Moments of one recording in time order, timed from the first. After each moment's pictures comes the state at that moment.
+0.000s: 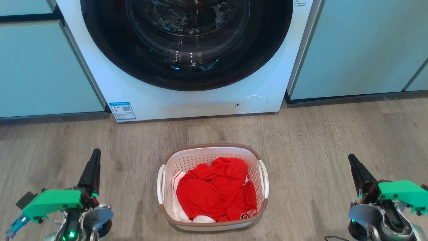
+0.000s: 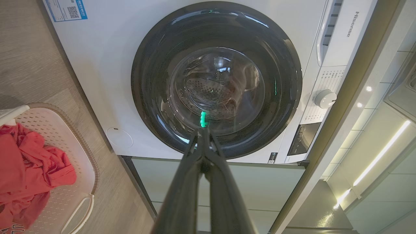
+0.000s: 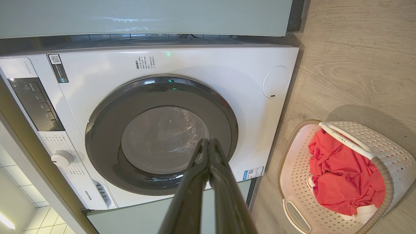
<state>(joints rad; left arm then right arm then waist) -0.05 0.05 0.08 0.27 -1.62 -0.12 0.11 -0.06 -0.04 -0.13 0.28 1.62 0.13 0.11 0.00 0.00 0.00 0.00</state>
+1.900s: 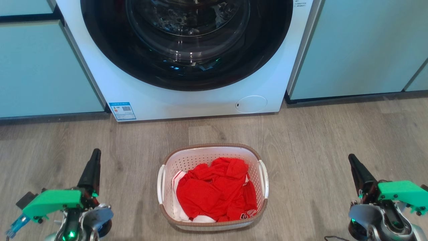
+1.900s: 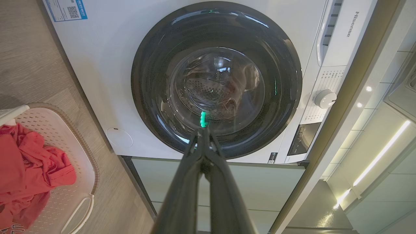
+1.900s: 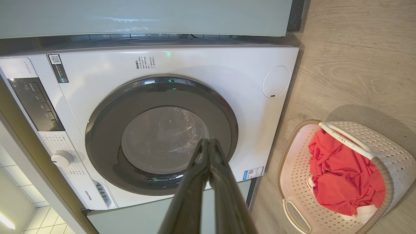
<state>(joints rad) -0.05 0.05 0.08 0.27 -1.62 -0.12 0.11 -0.06 -0.04 -0.13 0.28 1.62 0.13 0.11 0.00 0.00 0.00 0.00</state>
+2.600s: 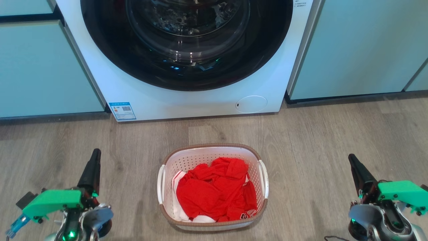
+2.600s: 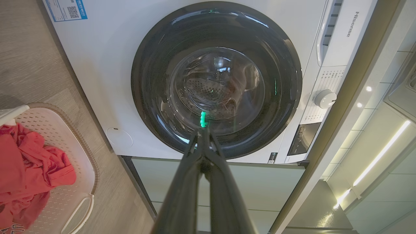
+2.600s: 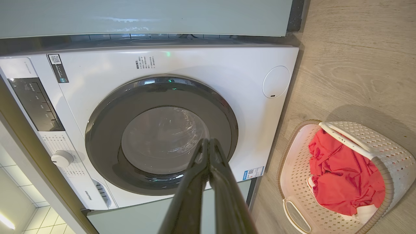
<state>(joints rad) -0.05 0.05 0.08 0.27 -1.62 -0.12 0.11 -0.06 -0.04 -0.13 0.28 1.62 0.13 0.11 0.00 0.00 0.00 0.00</state>
